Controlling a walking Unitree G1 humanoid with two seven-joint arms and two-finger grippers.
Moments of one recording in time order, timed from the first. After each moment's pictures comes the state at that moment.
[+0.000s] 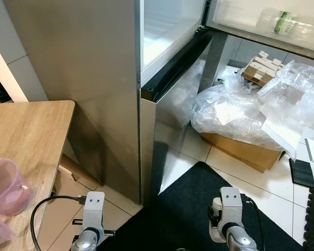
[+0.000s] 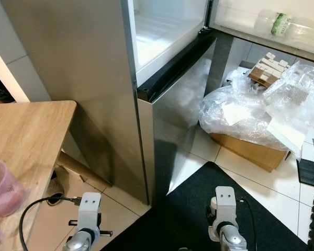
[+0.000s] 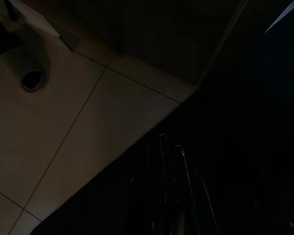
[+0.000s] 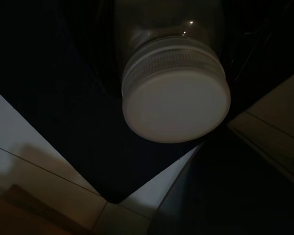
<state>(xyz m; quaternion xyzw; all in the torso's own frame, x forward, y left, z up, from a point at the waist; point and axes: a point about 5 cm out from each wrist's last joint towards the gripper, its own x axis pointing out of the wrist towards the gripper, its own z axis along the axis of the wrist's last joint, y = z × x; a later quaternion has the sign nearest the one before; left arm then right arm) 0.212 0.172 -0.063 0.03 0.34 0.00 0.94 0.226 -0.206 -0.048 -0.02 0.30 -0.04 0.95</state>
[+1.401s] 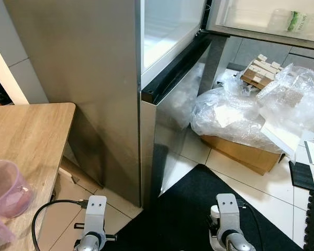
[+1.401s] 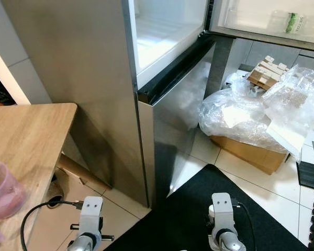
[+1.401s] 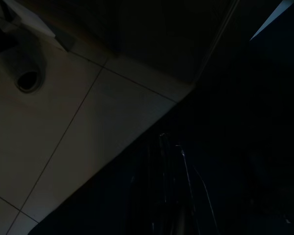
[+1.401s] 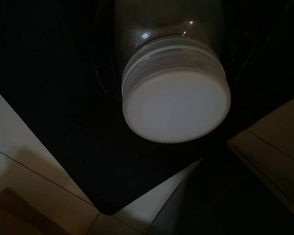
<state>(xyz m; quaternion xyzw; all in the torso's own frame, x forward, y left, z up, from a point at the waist) 0.204 0.166 -0.068 0.02 0.35 0.00 0.94 0.214 -0.203 -0.057 -0.04 0.33 -0.01 0.94</state>
